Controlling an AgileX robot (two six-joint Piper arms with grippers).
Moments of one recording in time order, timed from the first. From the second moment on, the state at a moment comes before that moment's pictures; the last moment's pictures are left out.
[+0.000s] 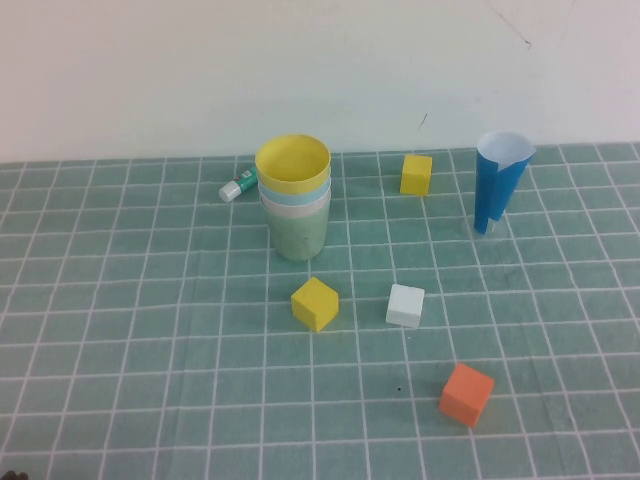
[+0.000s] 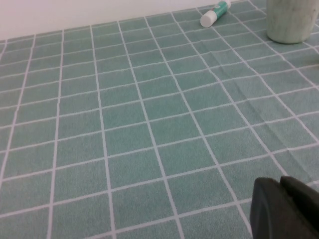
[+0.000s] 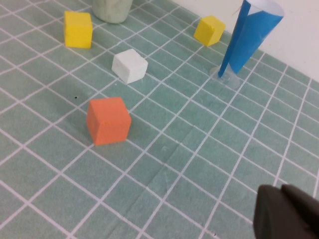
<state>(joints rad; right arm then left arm) 0.49 0.22 -0.31 -0.14 0.58 -0.18 -0.17 -0.01 0.02 -0.04 0.34 0.05</state>
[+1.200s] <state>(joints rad) 0.49 0.22 -0.30 -0.13 0.58 -0.18 -0.11 -0.01 0.02 -0.03 0.35 -0.06</state>
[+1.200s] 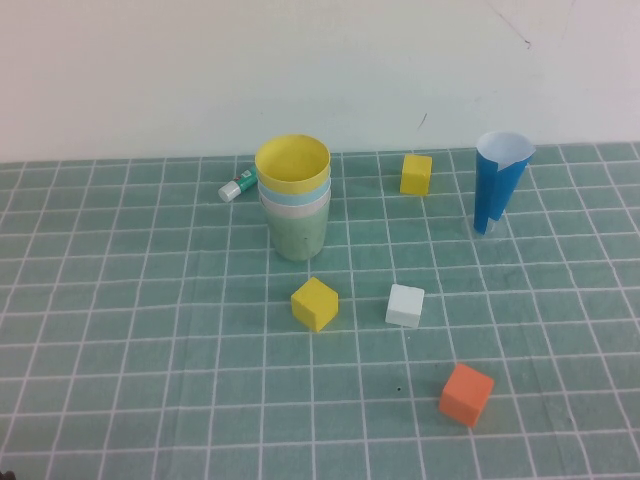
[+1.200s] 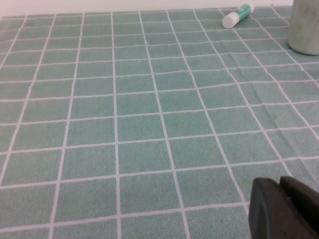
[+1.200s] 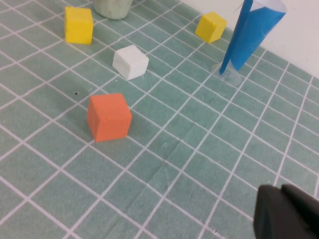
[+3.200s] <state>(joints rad) -0.04 -0.01 0.02 -0.02 0.42 -0.27 -0.11 -0.01 0.02 -0.03 0.35 -0.06</state>
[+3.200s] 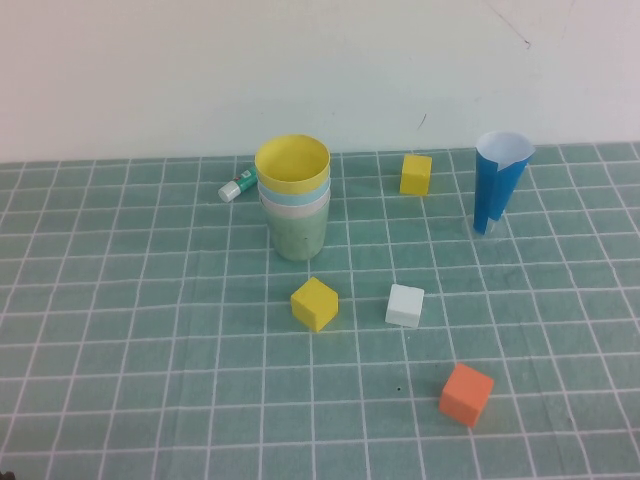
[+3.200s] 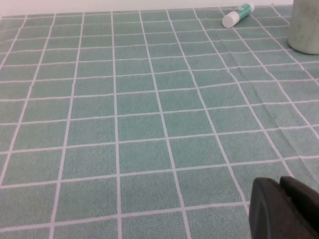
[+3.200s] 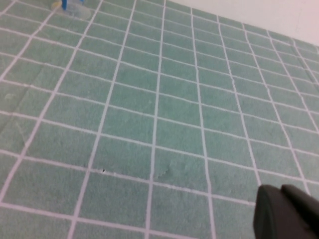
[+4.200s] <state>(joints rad) -0.14 -0.01 0.02 0.05 0.42 -0.29 -0.11 -0.01 0.02 -0.03 0.35 -0.06</state>
